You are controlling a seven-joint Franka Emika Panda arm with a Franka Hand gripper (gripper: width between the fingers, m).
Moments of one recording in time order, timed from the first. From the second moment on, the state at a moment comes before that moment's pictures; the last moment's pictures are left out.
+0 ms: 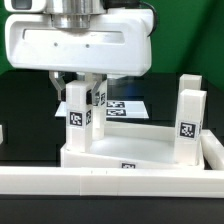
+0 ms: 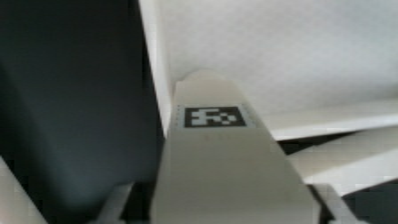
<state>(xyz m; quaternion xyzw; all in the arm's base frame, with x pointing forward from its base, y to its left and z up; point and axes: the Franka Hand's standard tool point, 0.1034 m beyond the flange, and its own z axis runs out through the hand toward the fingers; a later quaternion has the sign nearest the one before) 0.593 -0.076 0.103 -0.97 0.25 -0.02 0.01</state>
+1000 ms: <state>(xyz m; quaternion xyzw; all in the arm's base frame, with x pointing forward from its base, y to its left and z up) 0.594 -0.074 0.102 -0.76 0.65 0.00 0.05</state>
